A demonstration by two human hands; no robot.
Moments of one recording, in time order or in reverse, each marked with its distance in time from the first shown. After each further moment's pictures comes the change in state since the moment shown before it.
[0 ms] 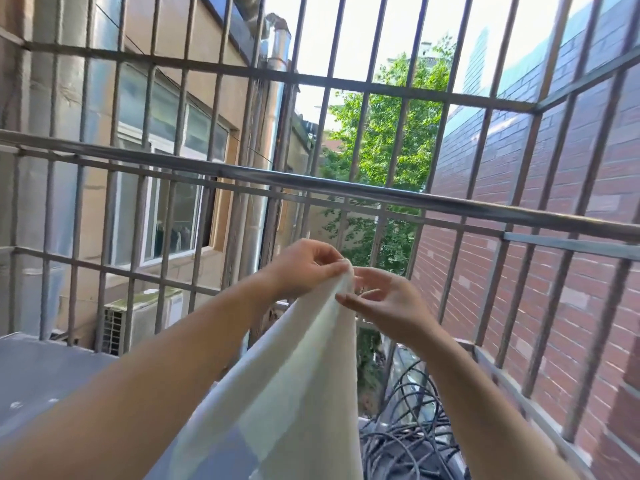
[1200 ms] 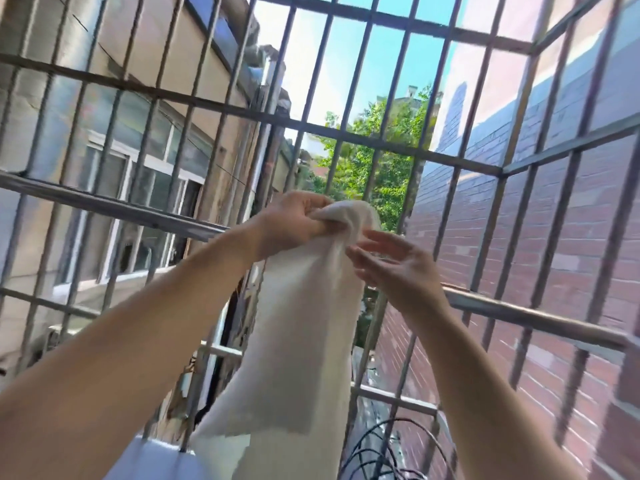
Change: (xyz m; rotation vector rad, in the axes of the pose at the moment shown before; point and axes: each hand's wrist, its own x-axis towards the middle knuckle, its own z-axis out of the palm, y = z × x) left_hand 0.126 0.081 -0.051 -0.197 0.120 0.109; right_hand 0.084 -0.057 -0.112 0.199 0.298 -0.141
